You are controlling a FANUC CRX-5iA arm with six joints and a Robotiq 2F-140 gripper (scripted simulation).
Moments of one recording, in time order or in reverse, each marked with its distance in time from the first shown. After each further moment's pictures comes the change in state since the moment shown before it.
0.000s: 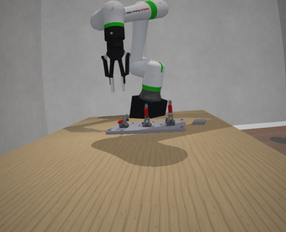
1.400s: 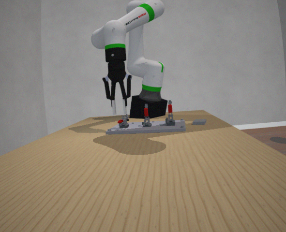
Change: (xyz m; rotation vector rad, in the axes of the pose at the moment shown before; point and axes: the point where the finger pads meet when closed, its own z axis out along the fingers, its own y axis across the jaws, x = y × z) arm 0.001 0.000 0.100 0.000 -0.001 0.000
